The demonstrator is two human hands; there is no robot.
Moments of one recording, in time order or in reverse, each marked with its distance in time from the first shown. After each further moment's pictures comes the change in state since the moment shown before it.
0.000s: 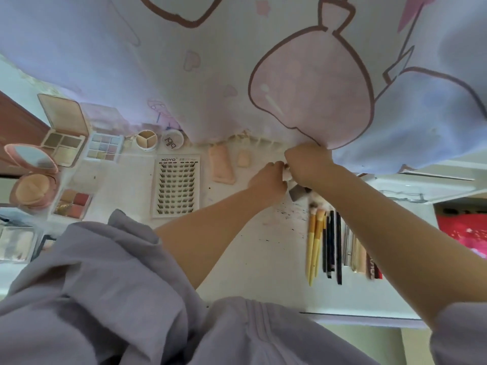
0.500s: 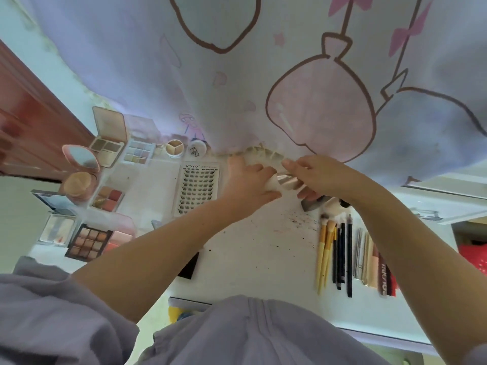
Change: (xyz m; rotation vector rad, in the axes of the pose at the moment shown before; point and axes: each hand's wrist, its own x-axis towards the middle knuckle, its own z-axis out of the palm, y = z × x) left_hand -0.071 -0.028 -0.053 0.137 0.209 0.199; right_hand -0.064 0.003 -0.025 0.973 -0.102 -0.093
